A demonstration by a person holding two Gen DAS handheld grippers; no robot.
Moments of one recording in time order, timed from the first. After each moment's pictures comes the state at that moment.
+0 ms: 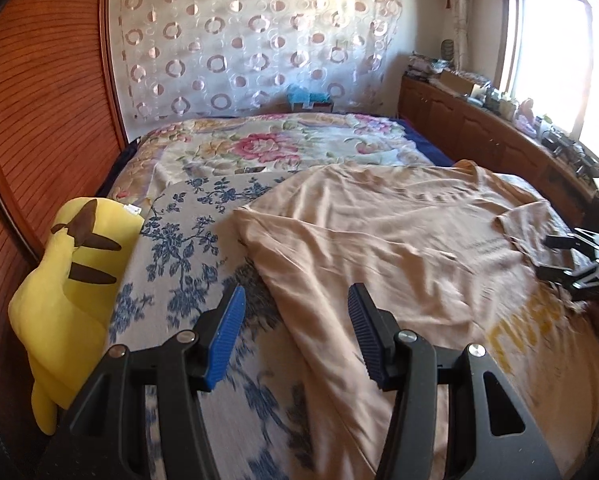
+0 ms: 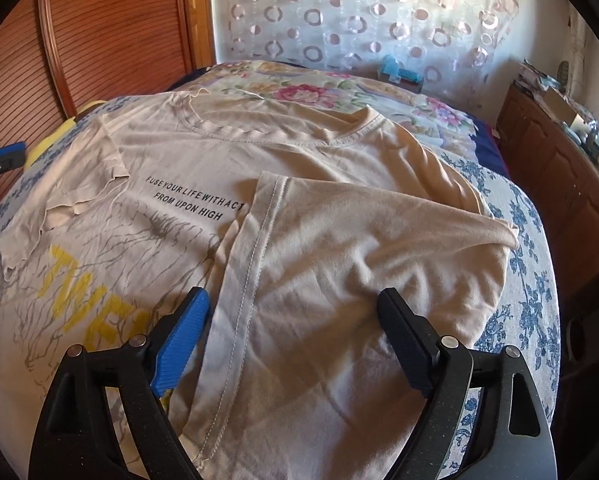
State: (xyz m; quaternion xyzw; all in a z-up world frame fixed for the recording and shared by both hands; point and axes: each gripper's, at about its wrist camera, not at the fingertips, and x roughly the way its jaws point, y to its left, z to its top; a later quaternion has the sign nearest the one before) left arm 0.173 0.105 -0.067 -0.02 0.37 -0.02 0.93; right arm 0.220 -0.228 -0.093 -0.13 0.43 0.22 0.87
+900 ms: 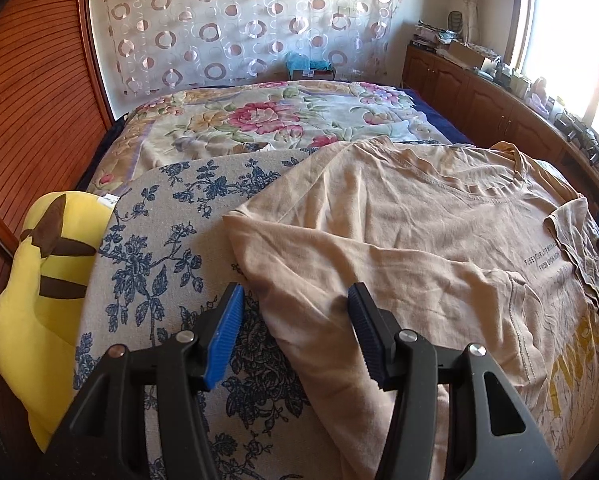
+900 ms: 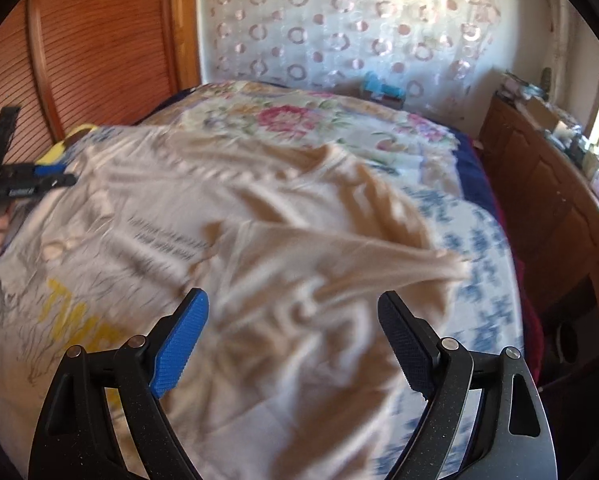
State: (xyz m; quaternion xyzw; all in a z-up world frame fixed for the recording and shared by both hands) left arm 0.241 0.116 -0.101 -0.01 0.42 -0.03 0.91; right arm 0.242 -0.258 -0.061 -0.12 0.40 0.18 0.89
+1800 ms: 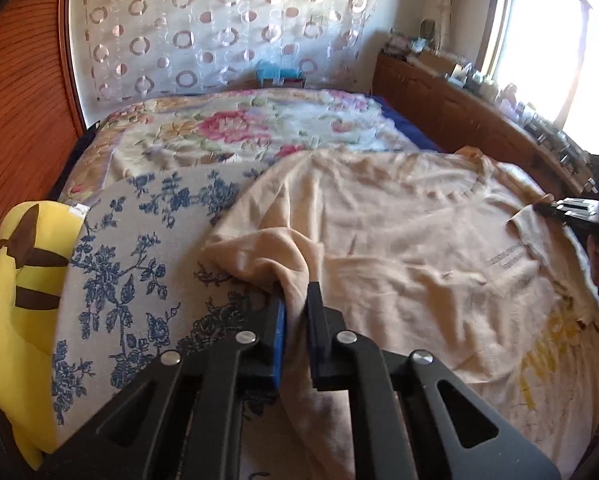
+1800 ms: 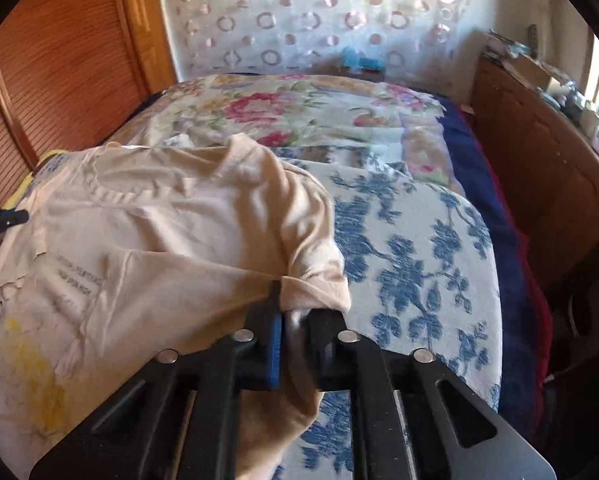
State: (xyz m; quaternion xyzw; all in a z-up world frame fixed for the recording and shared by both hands) left arm 0.232 0.106 -0.088 -0.03 0.40 -0.09 0.91; right arm 0.302 -0.295 -0.078 -0.09 0.44 0.17 0.88
